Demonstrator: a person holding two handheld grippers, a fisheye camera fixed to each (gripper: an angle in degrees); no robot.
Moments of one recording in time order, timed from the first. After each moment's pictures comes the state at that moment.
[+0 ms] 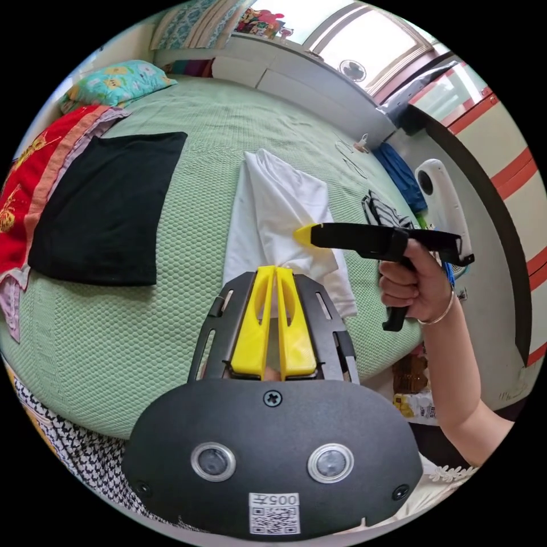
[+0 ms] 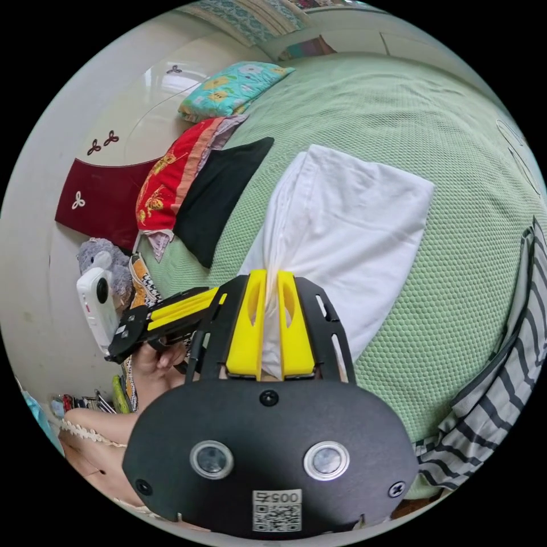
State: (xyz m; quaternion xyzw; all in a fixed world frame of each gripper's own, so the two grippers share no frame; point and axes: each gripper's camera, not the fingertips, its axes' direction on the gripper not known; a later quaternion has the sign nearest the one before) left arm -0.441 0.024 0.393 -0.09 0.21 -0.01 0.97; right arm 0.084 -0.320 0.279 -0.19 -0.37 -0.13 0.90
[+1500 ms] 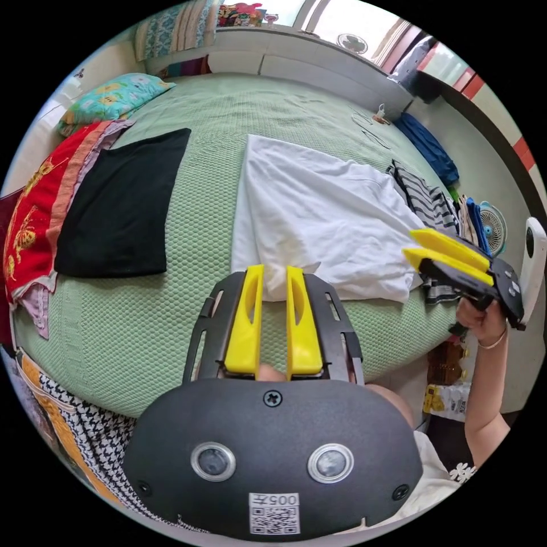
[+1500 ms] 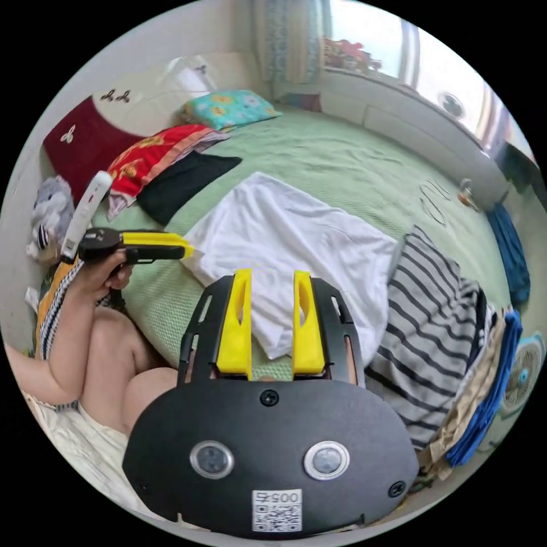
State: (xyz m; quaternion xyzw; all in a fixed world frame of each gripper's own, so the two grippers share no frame) left arm -0.380 0.019 0.340 -0.11 0.13 0.02 0.99; right arm 0.112 -0.148 0.123 -0.04 -0.20 -0.26 0.95
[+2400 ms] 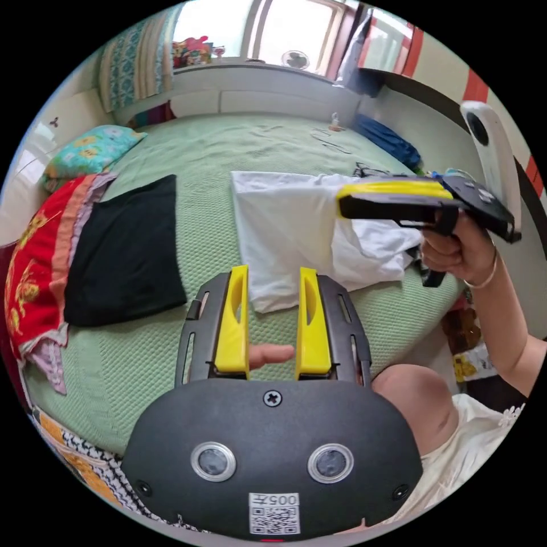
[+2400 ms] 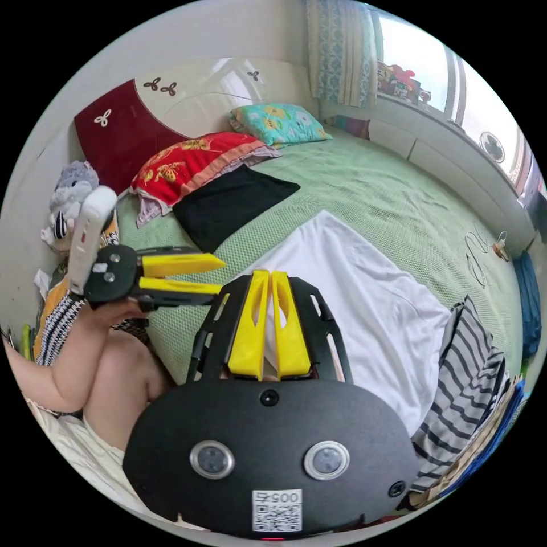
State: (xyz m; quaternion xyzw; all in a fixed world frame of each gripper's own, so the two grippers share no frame) left arm -0.346 0.013 0.279 -0.02 0.21 0.16 0.97; right arm 0.020 -0.155 0.062 0.00 -0.25 -0.27 0.93
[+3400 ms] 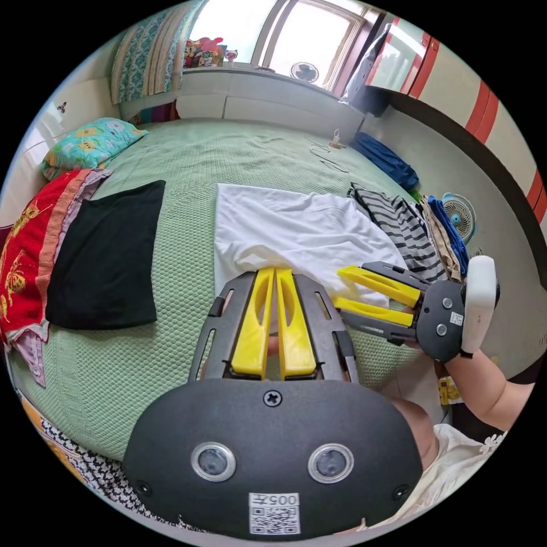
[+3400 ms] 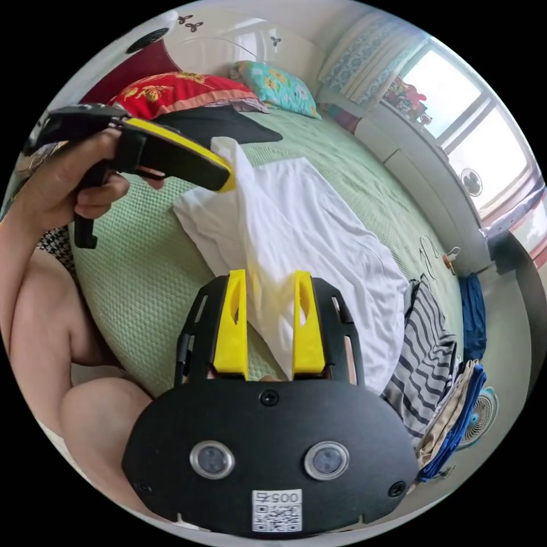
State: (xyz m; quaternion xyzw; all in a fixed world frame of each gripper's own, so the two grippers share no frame) left arm -0.339 0.009 0.248 0.02 0.19 0.09 0.98; right arm -0.030 -0.049 0.076 0.03 -0.03 -0.34 0.94
